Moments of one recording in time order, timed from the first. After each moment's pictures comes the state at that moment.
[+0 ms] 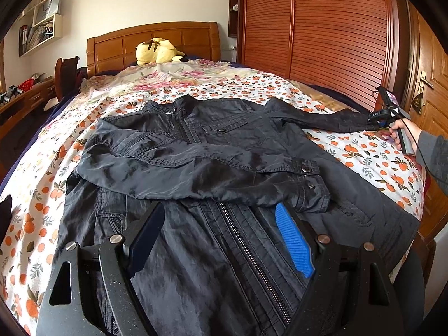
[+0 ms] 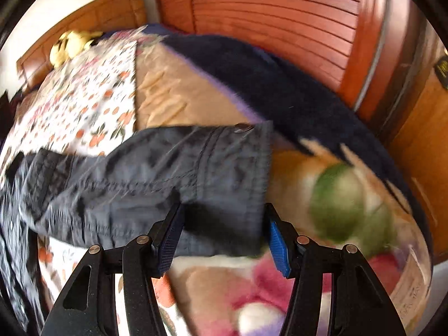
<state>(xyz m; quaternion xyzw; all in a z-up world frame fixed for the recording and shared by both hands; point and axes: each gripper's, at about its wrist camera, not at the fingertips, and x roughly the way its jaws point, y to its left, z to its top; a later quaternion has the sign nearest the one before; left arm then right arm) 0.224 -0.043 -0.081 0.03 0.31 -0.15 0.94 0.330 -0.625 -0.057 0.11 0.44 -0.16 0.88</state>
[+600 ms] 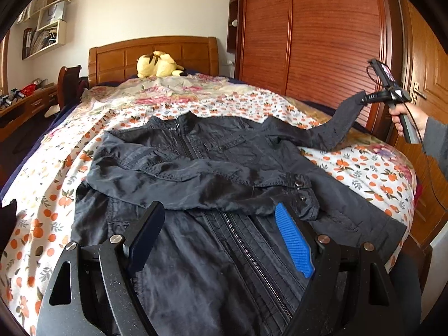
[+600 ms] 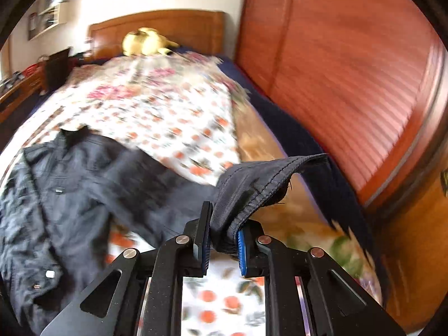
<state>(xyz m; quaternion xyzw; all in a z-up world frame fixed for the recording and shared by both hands) 0.202 -0.020 -0.058 0.01 0.27 -0.16 0.95 0.276 -0.472 0.072 -0.05 0.34 -0.06 0.94</state>
